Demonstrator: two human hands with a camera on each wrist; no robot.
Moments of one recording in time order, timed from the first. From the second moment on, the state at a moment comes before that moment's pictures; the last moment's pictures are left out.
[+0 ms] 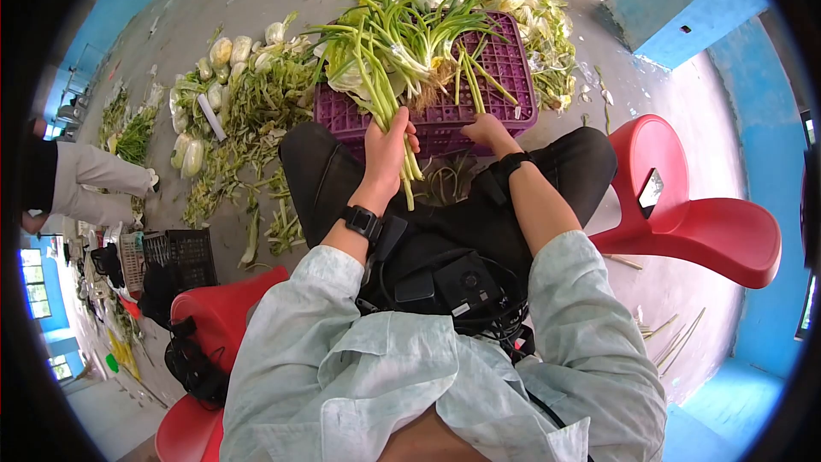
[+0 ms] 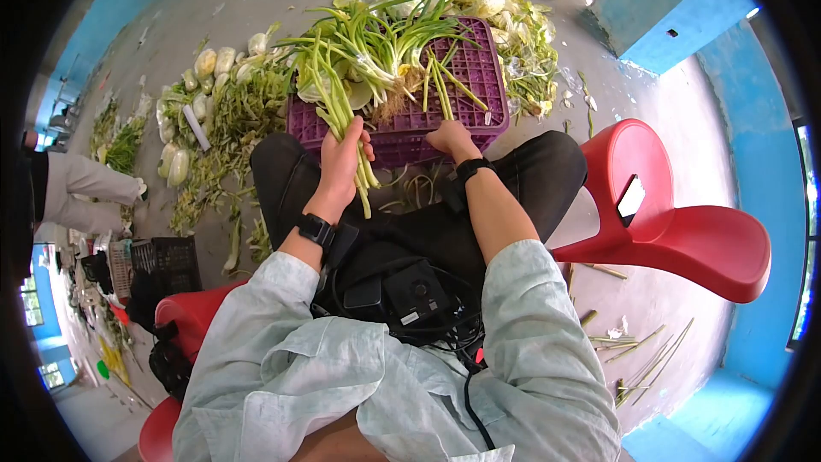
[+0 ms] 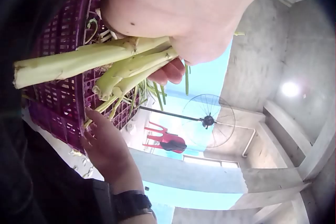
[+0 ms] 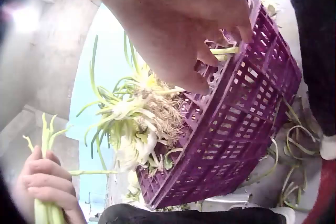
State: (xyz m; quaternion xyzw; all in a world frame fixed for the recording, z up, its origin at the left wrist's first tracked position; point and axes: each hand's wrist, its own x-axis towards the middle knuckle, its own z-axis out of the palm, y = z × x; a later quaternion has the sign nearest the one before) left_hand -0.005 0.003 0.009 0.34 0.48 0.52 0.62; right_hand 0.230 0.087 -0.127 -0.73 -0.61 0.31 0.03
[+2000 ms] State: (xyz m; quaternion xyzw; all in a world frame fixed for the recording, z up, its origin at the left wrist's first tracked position) left_hand -0.006 0.006 -0.003 0.30 0.46 0.56 0.63; right_hand 0.167 0.041 -0.012 -0.32 -0.66 0.66 0.17
